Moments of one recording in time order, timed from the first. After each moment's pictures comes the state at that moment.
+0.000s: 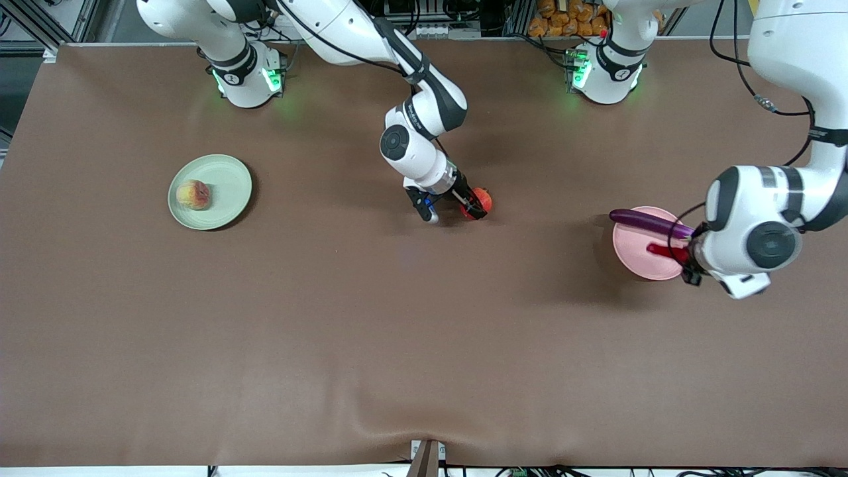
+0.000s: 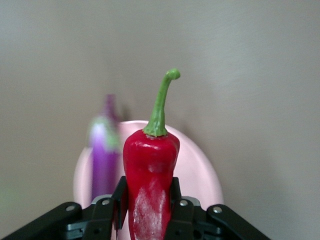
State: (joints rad) left arm 0.07 0.43 -0.10 -1.86 0.34 1.96 -1.41; right arm 1.00 0.77 0.00 -1.68 0.93 2.78 1.20
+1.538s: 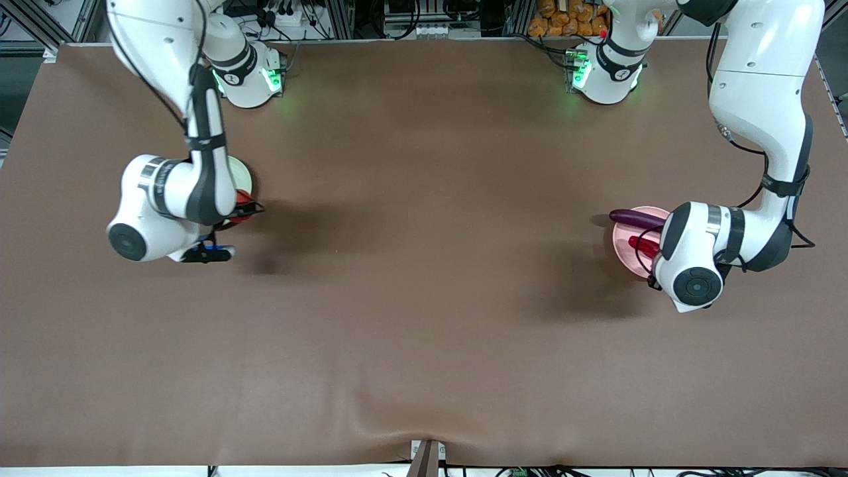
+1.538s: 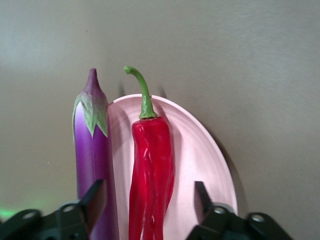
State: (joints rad) left arm 0.00 0.64 -0.10 -1.67 0.37 1.82 -1.37; right arm 0.82 0.53 -0.87 -2.02 0.46 1.71 -0.40
